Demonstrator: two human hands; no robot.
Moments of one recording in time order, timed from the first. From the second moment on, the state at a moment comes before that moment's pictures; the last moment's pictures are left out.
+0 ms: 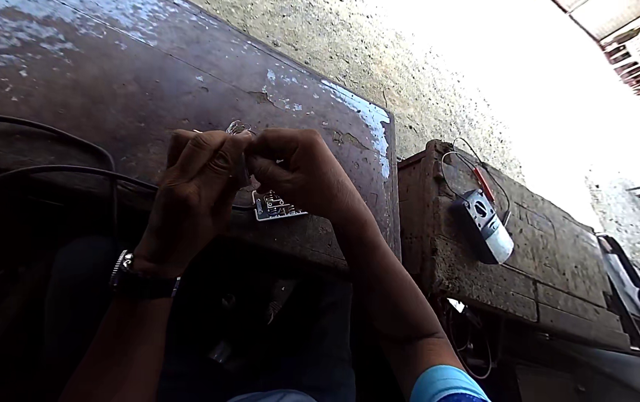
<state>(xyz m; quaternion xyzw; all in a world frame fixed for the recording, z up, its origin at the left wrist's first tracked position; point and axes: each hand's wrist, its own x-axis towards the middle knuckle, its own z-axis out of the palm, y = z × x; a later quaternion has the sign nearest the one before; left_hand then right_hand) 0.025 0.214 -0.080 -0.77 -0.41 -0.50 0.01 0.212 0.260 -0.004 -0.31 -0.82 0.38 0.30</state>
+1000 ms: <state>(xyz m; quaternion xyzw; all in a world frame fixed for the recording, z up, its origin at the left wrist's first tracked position) 0.024 0.223 -0.086 -0.72 -0.37 -0.58 -0.09 0.203 0.269 -0.025 -0.29 -0.50 0.73 0.37</state>
